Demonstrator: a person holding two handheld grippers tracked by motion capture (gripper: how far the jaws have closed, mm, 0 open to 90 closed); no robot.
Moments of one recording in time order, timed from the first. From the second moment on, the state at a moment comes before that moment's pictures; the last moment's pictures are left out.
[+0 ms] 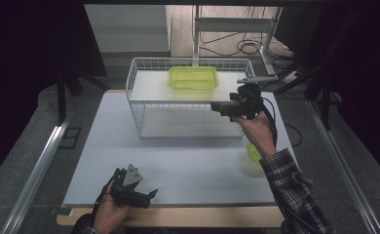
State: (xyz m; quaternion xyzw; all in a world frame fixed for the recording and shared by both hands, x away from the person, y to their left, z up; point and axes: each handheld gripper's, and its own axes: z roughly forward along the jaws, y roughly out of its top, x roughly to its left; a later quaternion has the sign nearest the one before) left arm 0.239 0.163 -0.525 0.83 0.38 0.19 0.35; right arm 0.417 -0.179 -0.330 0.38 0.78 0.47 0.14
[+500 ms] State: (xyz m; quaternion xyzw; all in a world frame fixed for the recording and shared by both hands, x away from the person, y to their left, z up) left arm 0.239 0.165 -0.526 0.83 0.39 0.19 0.36; right arm 0.382 -0.198 -0.370 0.35 0.80 0.46 0.14
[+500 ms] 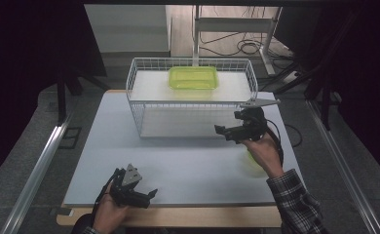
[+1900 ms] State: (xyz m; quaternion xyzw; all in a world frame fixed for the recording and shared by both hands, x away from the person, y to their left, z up) left arm 0.236 0.164 -0.529 0.84 0.36 0.21 0.36; right arm 0.296 -0.219 -0.470 0.32 0.83 0.43 0.17
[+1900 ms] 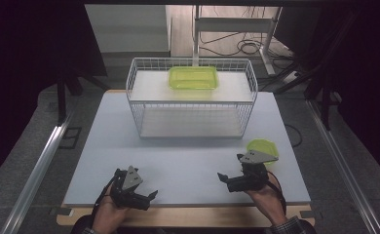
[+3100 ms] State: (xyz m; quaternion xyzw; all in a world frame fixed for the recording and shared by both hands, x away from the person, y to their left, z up) left arm 0.237 0.165 -0.532 0.84 0.37 0.20 0.36; right arm 0.325 -0.297 -0.452 0.43 0.79 0.40 0.18
